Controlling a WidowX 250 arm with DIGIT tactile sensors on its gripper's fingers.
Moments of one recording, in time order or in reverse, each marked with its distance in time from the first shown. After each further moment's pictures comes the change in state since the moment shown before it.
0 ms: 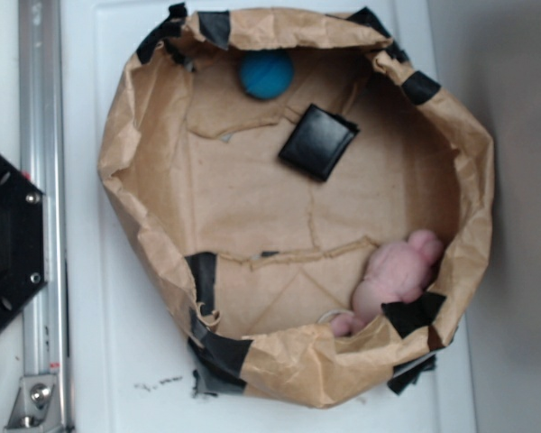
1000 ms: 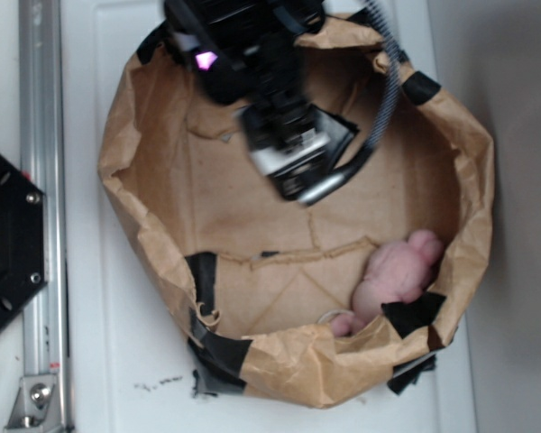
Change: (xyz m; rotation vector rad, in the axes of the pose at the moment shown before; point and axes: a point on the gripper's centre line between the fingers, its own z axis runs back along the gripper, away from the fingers) arm 0.130 0.071 -0.088 -0.255 0.025 0.553
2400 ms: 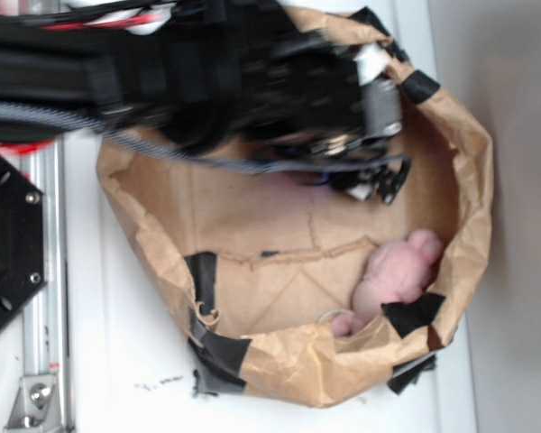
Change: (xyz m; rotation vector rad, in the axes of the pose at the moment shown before) arm 0.045 0.033 -0.145 0.336 -0.193 0.398
